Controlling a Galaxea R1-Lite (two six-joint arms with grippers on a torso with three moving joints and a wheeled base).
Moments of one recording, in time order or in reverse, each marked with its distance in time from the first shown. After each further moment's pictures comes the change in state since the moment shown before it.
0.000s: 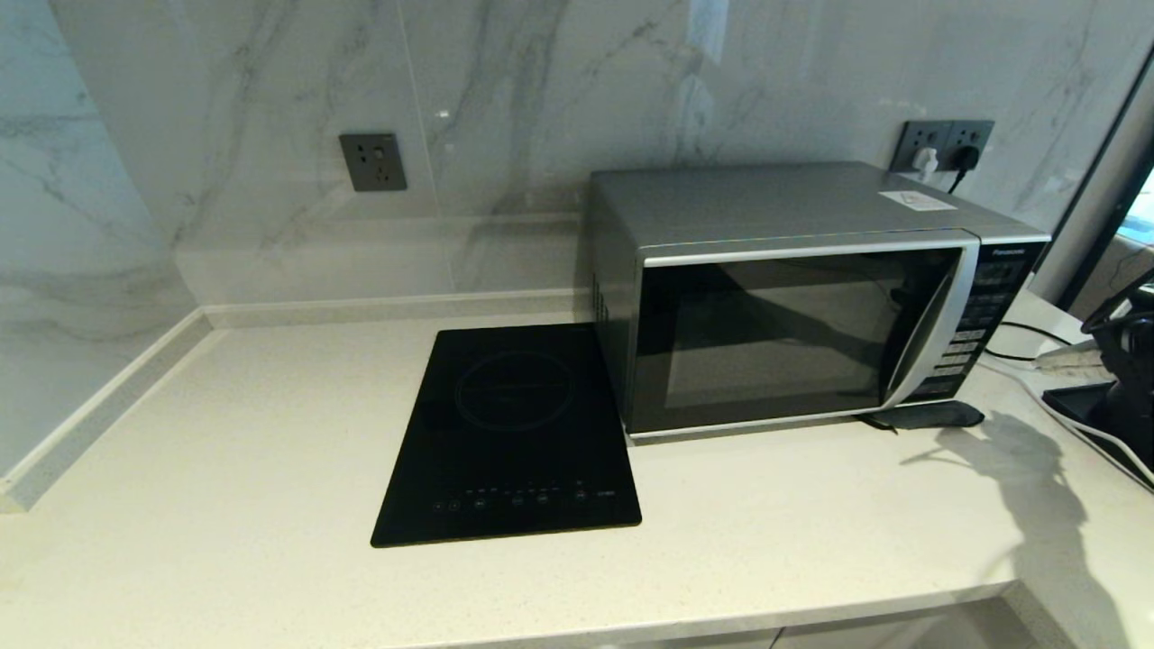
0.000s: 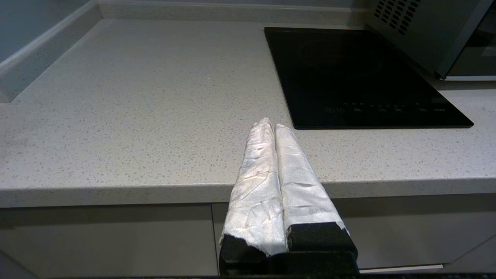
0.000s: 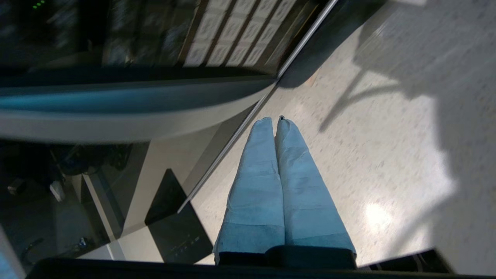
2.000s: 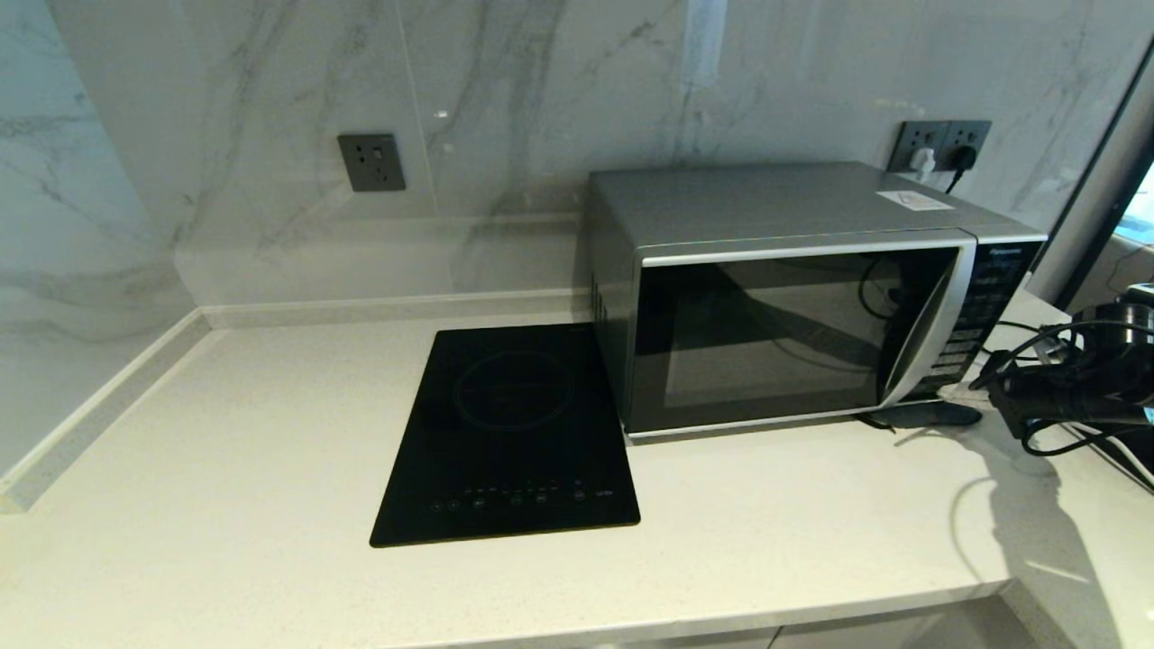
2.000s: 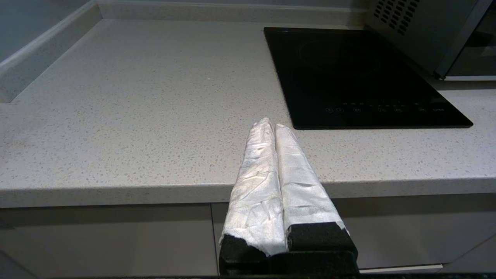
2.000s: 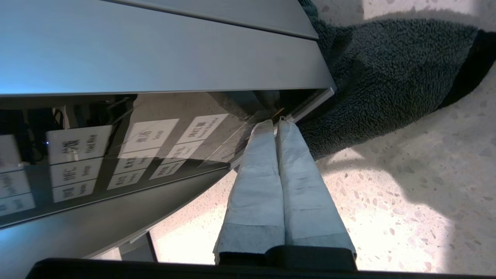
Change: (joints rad) left arm 0.000 0.000 0.000 0.000 0.000 0.000; right arm 0.065 0.414 -0.110 -0.383 0.127 -0.032
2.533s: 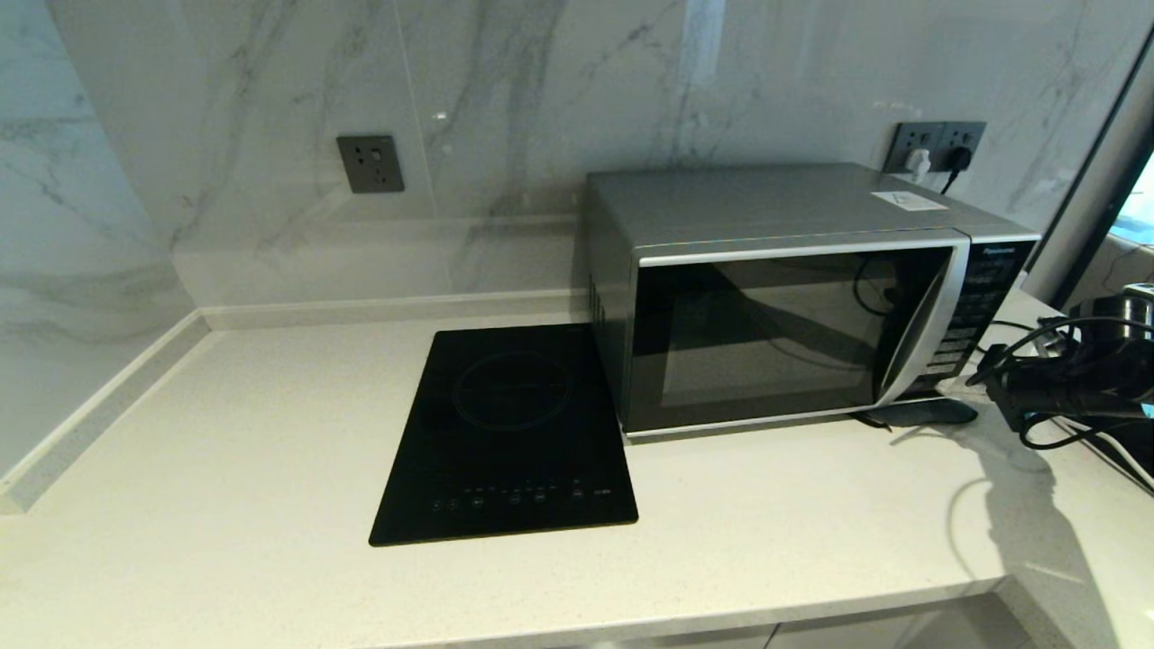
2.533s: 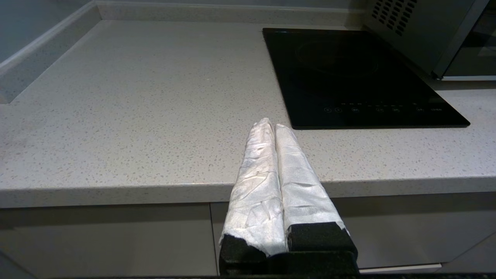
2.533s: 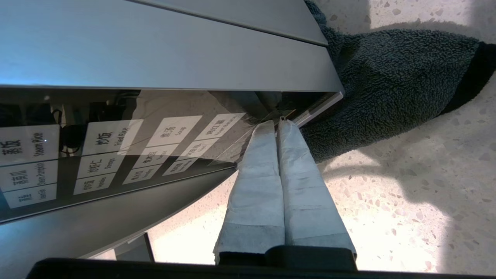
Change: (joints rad) left arm 0.000 0.000 0.000 0.000 0.000 0.000; right arm 0.022 -0.005 -0.015 -0.020 -0.002 0.000
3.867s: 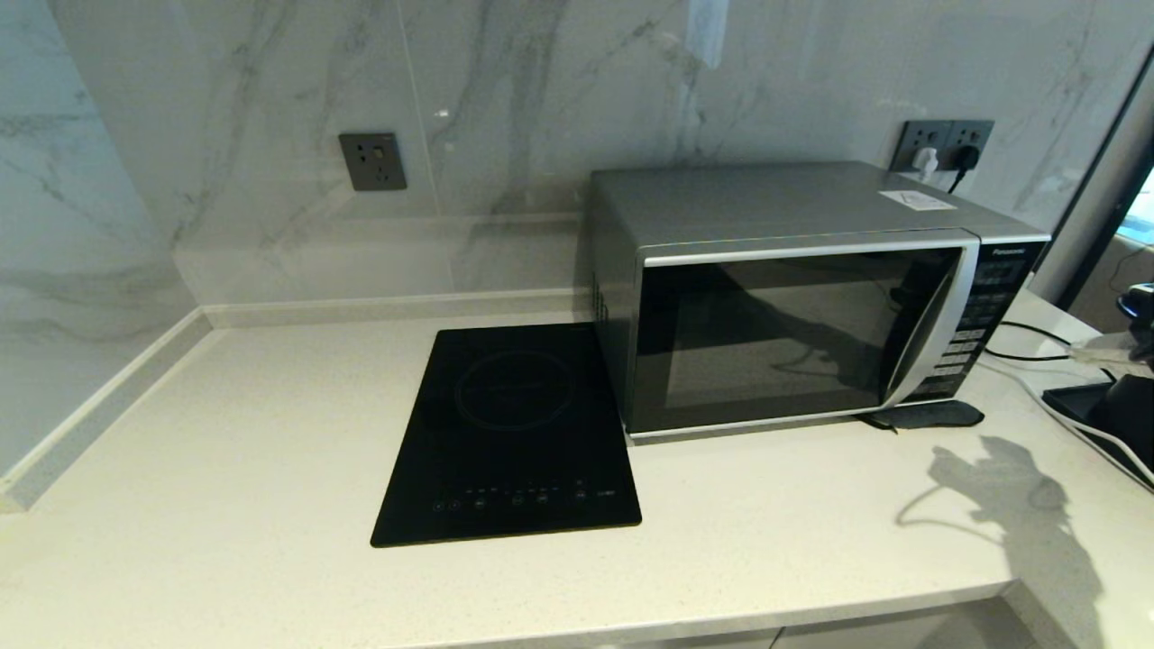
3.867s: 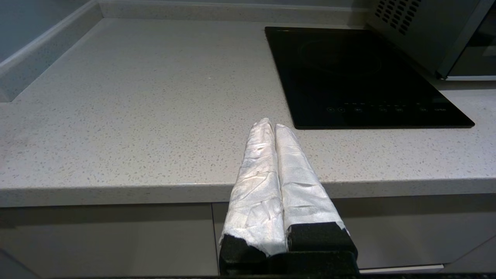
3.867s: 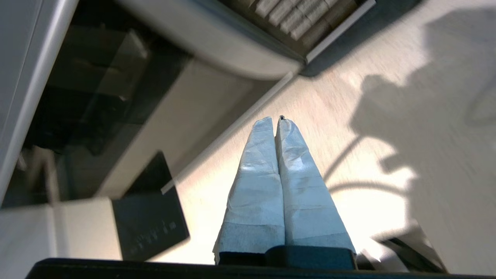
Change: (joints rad) left arm 0.000 0.000 0.000 0.000 0.000 0.000; right arm -0.050 -0.757 0.471 0.192 -0.191 -0.066
